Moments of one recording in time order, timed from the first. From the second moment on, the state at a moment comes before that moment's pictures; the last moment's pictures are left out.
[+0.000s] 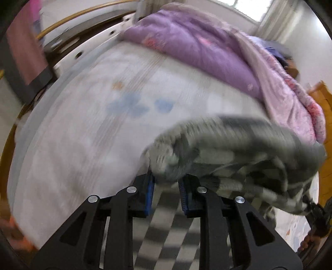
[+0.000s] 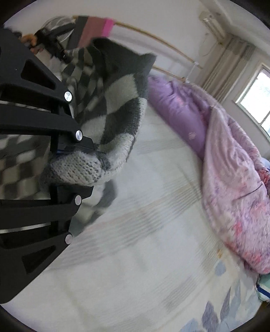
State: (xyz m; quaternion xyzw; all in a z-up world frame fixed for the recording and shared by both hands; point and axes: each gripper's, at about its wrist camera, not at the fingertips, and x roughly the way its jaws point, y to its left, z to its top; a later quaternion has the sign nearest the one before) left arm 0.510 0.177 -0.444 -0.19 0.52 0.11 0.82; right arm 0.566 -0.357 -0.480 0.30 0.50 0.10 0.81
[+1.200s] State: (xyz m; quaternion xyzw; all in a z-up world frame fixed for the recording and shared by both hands) left arm 0.411 0.204 -0.591 -0.41 0.55 0.12 0.72; right arm 0.476 -0.373 -0.584 0.50 0.52 0.00 0.69
